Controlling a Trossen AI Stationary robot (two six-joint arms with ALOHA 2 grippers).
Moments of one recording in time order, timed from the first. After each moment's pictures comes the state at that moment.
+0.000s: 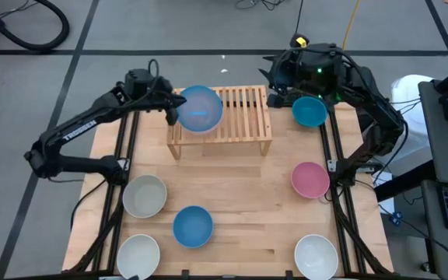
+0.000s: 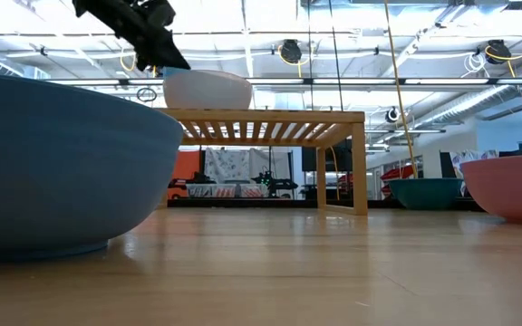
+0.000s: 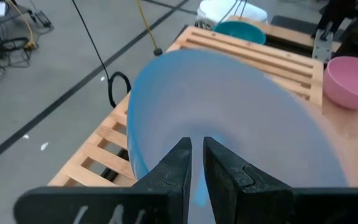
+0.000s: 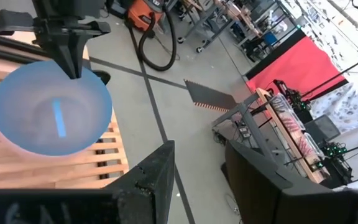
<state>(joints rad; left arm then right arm) 0.71 1.13 1.09 -0.47 0.22 0.11 -0.23 1.60 2.28 -1.03 0.48 -0.57</state>
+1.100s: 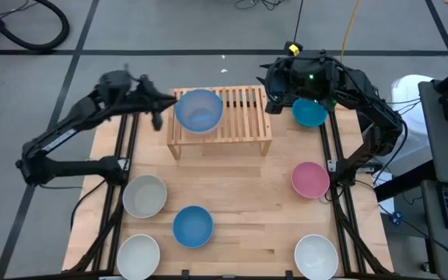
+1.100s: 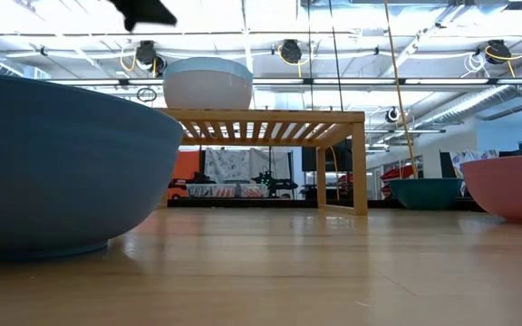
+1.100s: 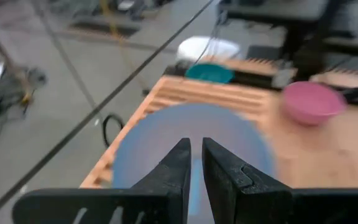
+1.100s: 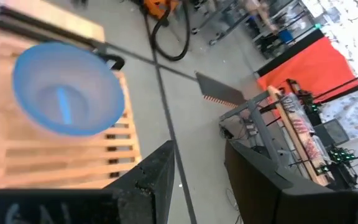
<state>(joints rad) 0.62 0.95 1.18 -0.57 0.22 0.15 -0.21 1.59 2.23 -1.07 0.47 -0.59</state>
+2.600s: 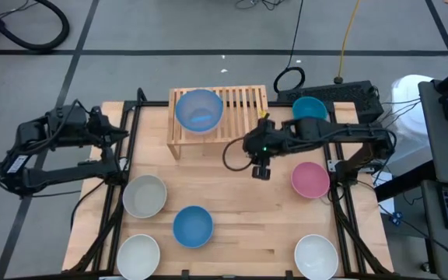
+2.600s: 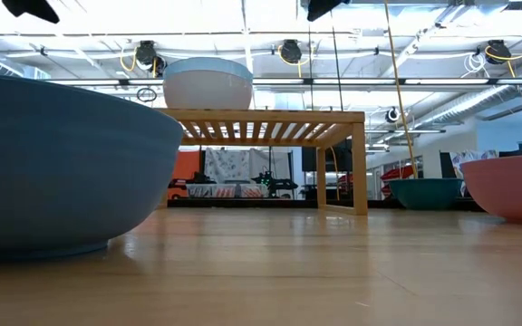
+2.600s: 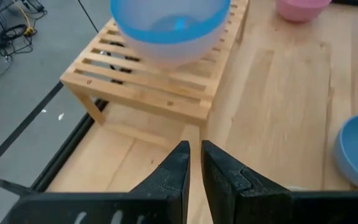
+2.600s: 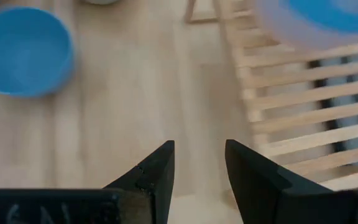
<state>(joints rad) 0.44 0.55 1.19 -1.30 -0.01 0.08 0.09 1.61 1.78 -1.18 0.21 0.14</state>
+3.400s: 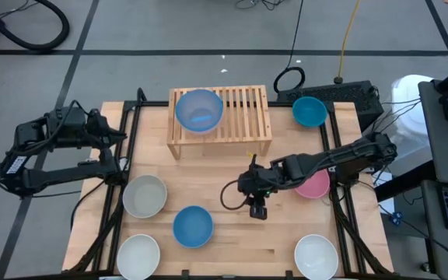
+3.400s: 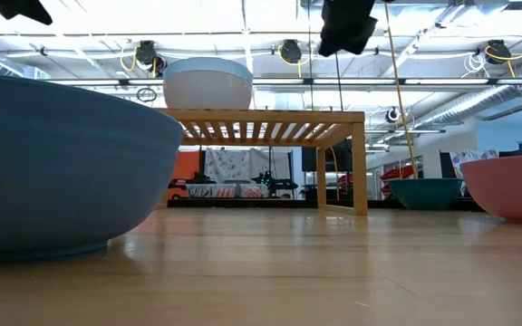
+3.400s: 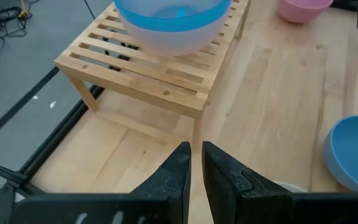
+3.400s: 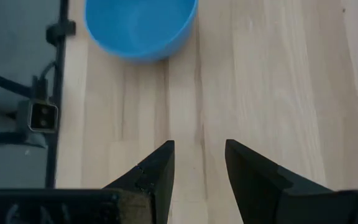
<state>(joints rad) 0.44 0.53 1.19 -1.34 0.00 0.00 0.24 1.61 1.36 -0.75 -0.08 0.36</state>
